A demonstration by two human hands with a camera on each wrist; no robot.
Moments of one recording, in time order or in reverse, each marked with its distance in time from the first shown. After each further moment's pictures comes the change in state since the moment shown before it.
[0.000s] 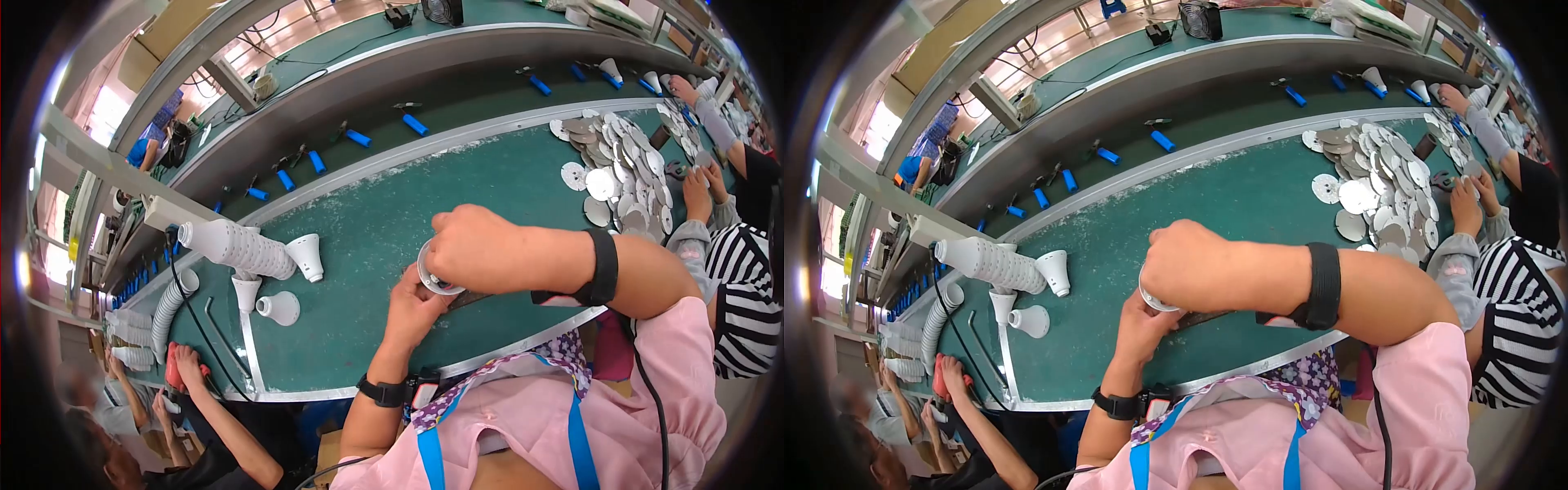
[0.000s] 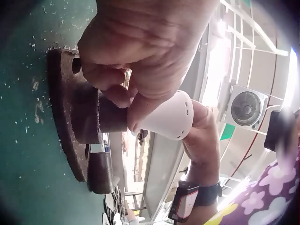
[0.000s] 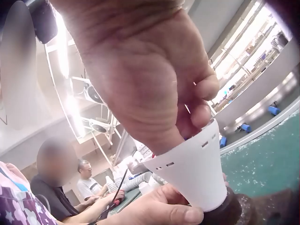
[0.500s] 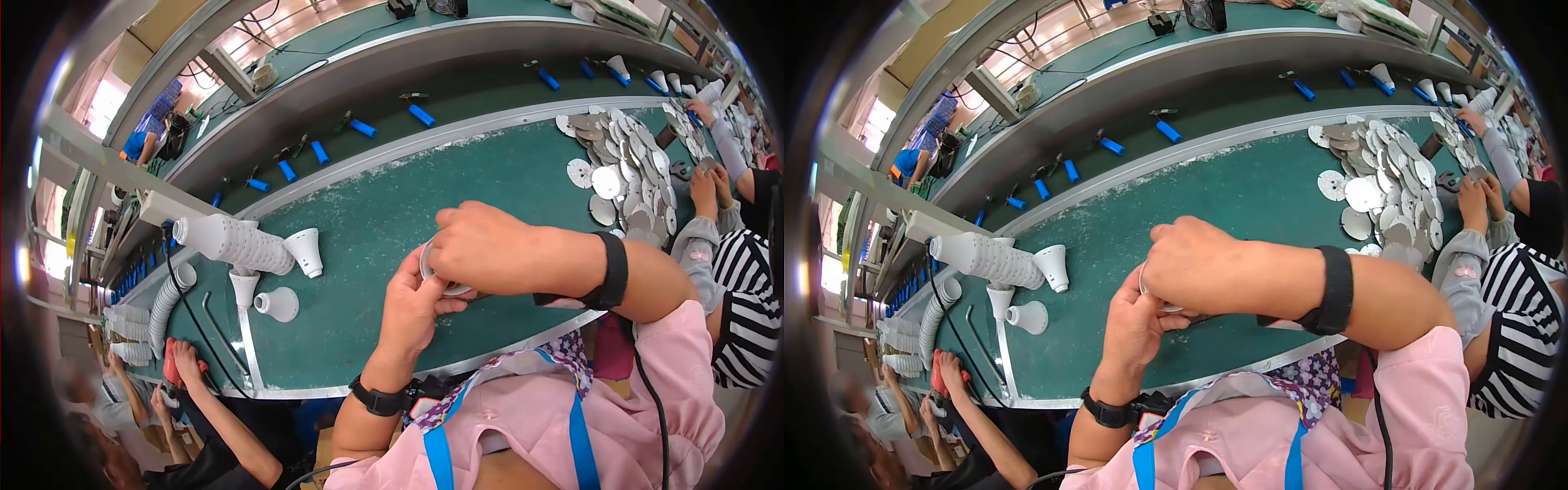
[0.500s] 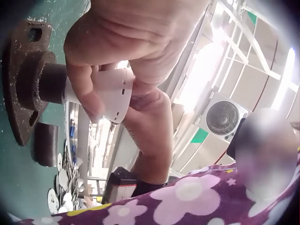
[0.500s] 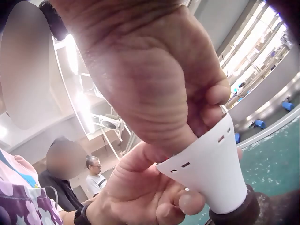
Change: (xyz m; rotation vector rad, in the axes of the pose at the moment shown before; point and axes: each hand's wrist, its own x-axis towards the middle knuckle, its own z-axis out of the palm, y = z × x) left_hand -0.007 0.040 0.009 -0.467 -0.053 -0.135; right_hand 0.002 -0.001 -0.008 0.109 -0.153 0.017
